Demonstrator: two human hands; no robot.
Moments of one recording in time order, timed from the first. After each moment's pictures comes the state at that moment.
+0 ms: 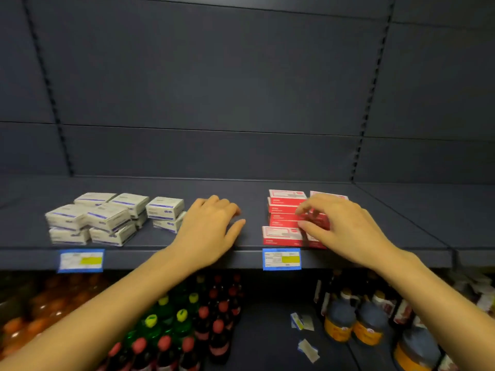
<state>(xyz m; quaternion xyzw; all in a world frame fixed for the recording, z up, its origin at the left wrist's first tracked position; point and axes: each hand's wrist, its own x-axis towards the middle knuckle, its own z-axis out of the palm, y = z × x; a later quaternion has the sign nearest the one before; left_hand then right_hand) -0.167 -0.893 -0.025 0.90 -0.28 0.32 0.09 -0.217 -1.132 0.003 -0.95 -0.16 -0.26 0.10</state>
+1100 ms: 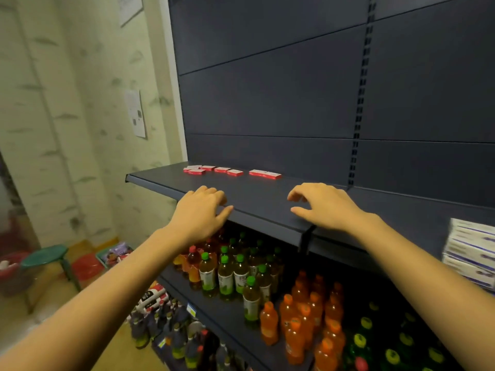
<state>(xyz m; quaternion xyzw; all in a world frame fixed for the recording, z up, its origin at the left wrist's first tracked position) -0.294 -0.349 0.017 0.96 0.12 0.26 -0.06 -0.147 -0.549 0.025 -0.86 -0.46 -0.15 0.12</state>
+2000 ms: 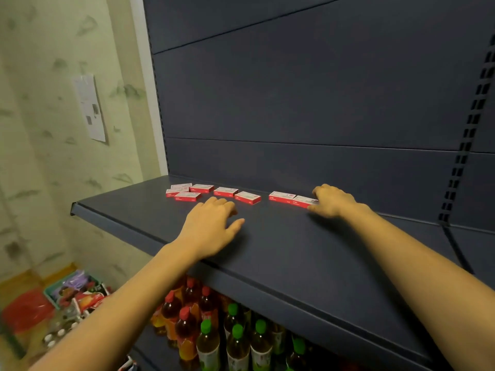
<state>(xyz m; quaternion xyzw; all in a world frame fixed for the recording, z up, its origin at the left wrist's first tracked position) -0.094 -0.114 0.002 0.97 0.06 0.22 -0.02 0.102 -0.304 0.007 -0.96 -0.25 -0.07 0.07</state>
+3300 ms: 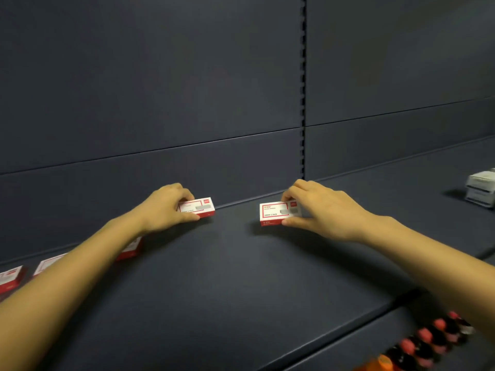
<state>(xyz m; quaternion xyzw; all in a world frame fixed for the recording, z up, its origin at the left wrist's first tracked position) 0.140 -0.097 0.024 0.93 -0.35 0.09 0.09 -0.012 -0.358 0.006 -0.98 -0.06 -0.20 0.03</state>
